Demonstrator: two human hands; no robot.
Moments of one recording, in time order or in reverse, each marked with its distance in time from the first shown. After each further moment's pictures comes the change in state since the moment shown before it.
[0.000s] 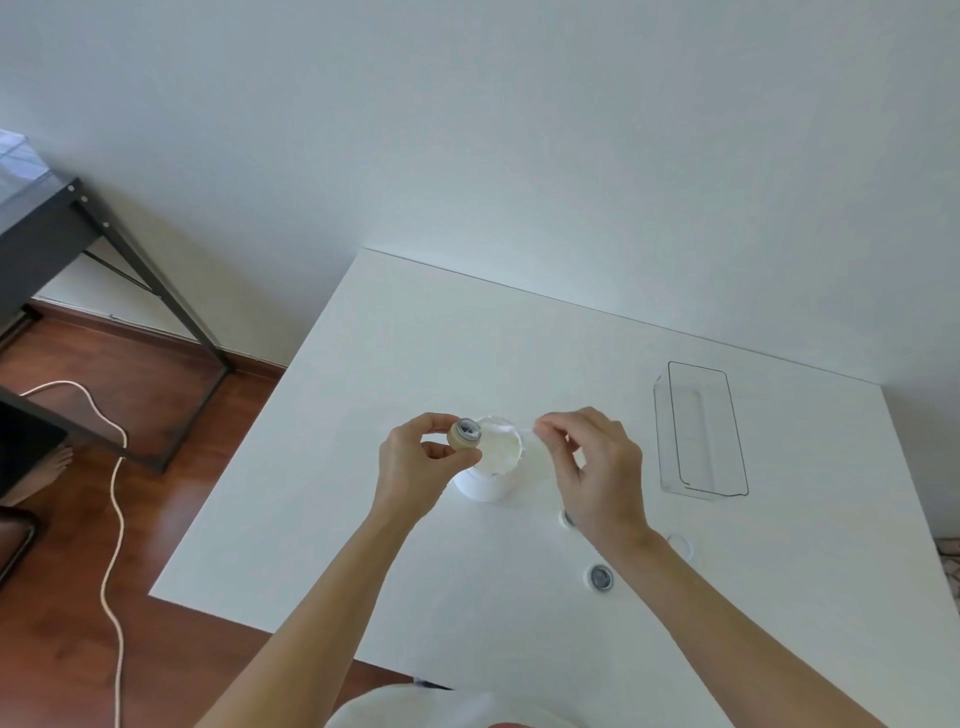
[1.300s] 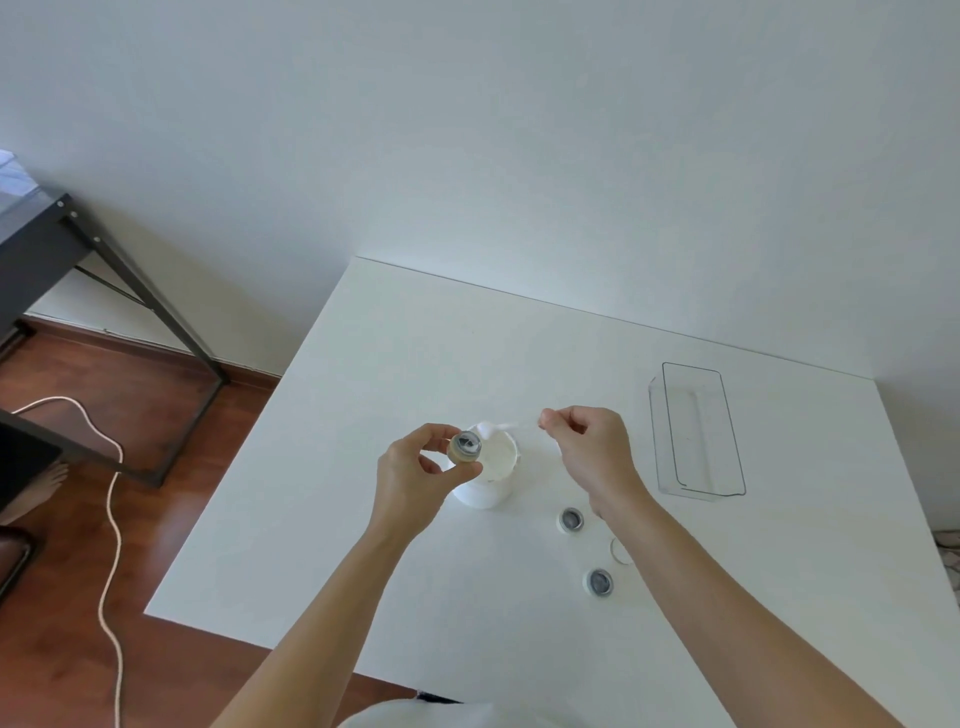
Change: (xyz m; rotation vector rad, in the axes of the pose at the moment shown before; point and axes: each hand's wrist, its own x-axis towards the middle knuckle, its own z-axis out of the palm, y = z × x) left_hand 0.004 -0.013 0.004 0.050 0.012 0.090; right_hand 0.031 0.008 0.007 0.311 -0.223 0.834
